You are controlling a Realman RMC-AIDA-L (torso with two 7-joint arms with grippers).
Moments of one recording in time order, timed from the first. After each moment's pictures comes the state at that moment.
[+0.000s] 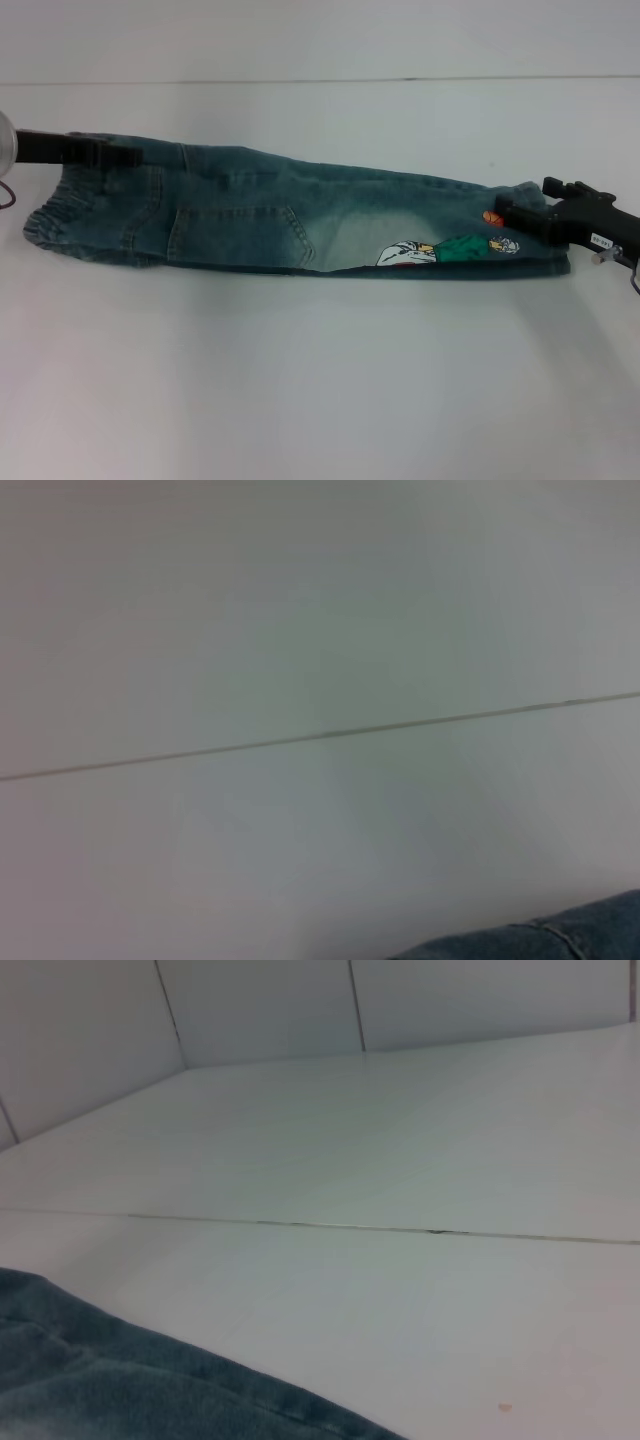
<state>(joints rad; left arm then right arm) -0.71 -2.07 0.70 0.84 2.57 1.01 -2.24 0.57 2.08 -0.32 -0.30 -1.94 -0.98 1.07</state>
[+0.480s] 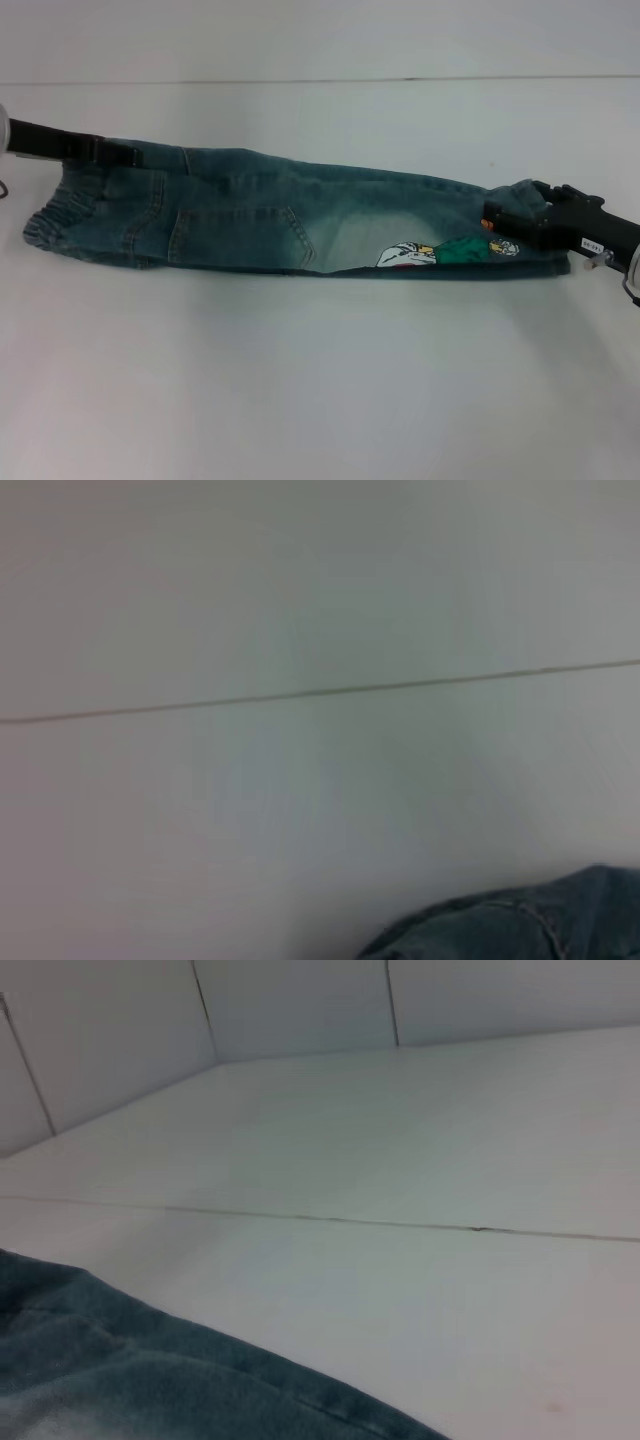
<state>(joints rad) -0.77 -2.03 0.69 0.83 2.64 1.14 -2.36 0.57 2.09 -0.35 -0.29 -1.94 -1.00 1.07</state>
